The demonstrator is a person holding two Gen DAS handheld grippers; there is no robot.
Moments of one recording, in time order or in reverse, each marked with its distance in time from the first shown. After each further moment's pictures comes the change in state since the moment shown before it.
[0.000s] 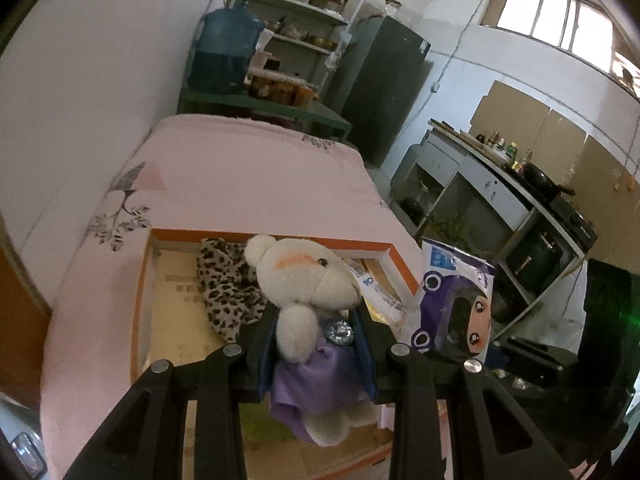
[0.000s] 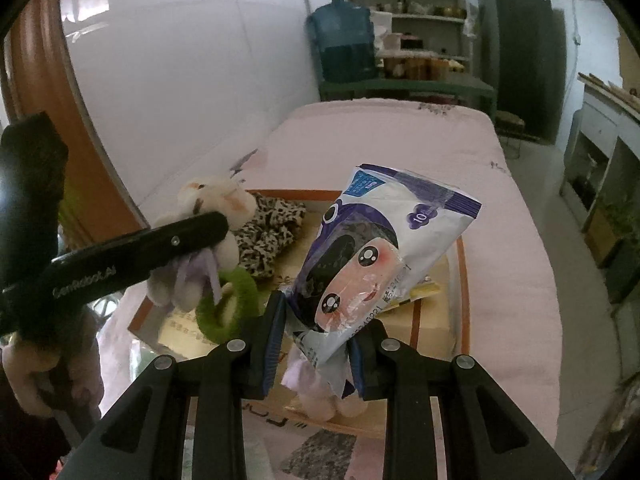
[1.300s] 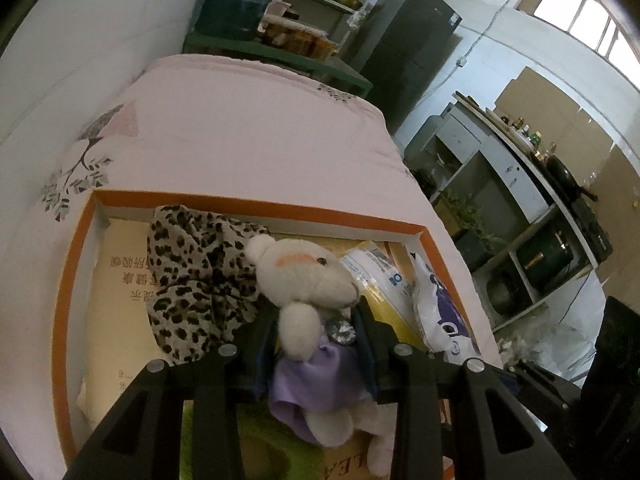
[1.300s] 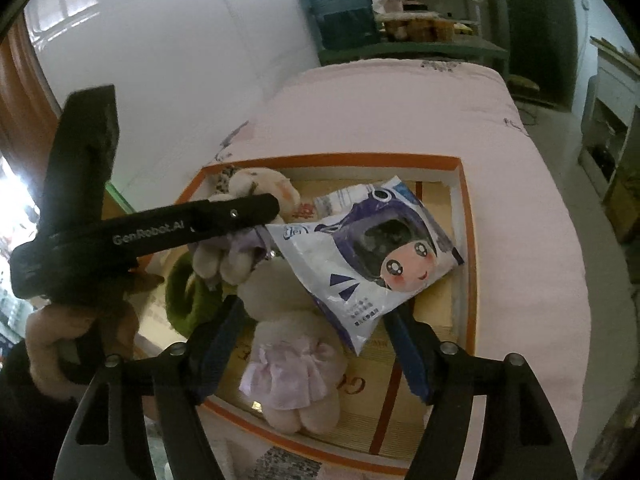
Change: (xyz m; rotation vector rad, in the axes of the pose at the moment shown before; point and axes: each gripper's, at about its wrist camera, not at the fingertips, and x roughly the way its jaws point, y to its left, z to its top) left arm 0.085 0.007 0.008 -0.077 0.149 0.015; right arm 0.047 -0.043 0.002 0.050 0.111 0.075
